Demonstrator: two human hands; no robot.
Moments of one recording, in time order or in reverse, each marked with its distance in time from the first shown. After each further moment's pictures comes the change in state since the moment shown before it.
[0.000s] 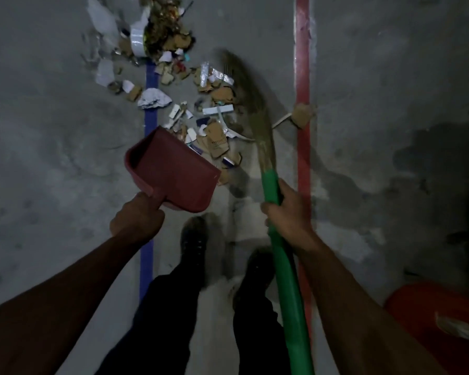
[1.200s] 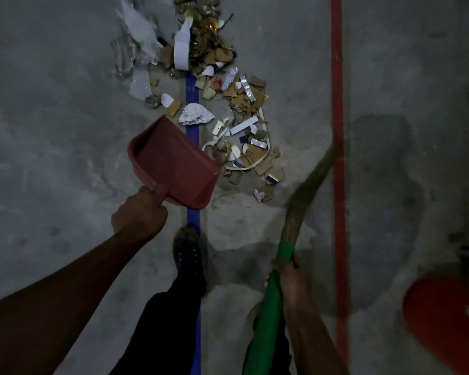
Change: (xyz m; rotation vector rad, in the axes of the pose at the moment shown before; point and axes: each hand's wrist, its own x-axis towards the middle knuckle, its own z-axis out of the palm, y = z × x) left_hand 0.160 -0.135 -0.131 -0.004 -0.013 0.167; right_hand -0.065 -0.046 0.233 0.422 0.356 0.543
